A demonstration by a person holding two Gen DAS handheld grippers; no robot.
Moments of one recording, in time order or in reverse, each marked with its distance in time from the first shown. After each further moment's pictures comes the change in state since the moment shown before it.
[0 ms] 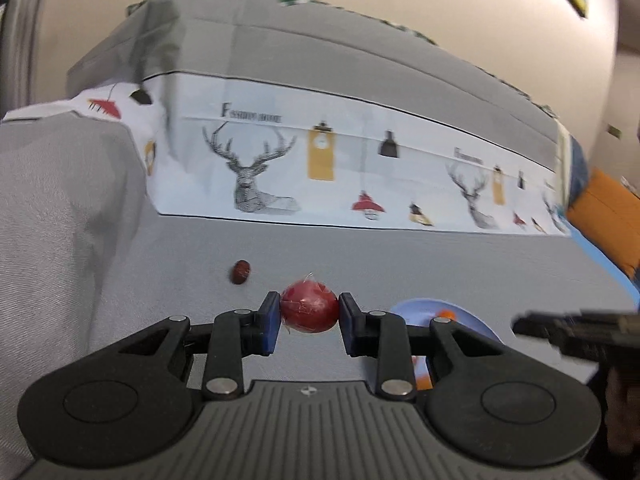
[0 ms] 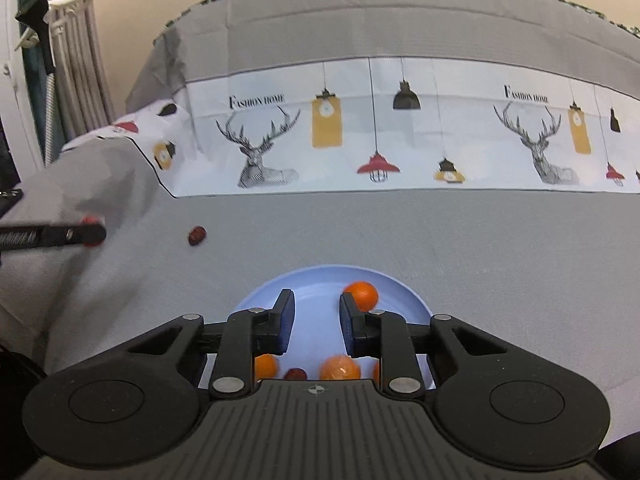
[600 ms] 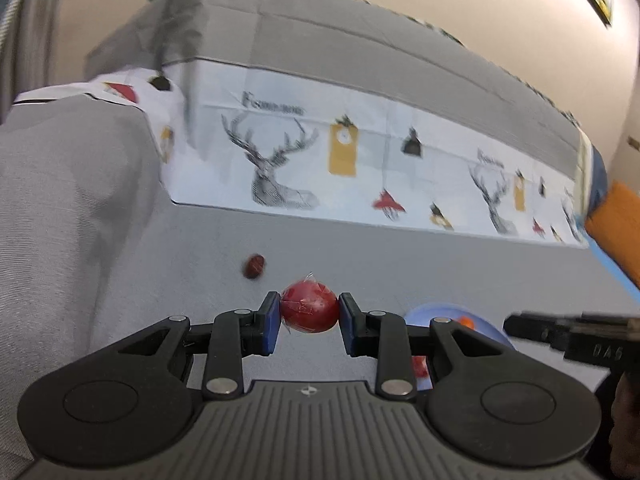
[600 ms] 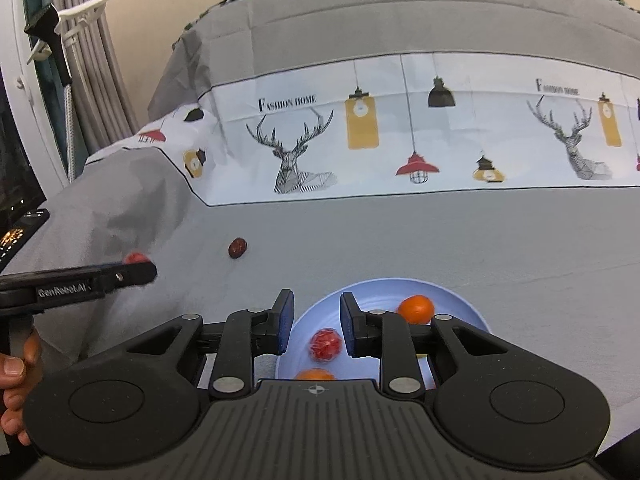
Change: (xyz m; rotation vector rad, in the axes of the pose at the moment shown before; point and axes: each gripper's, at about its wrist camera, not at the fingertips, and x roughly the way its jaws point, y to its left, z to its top) left arm 0.021 0.010 0.001 -0.080 0.004 0.077; right arm 0.024 0.030 0.023 0.029 0.047 0.076
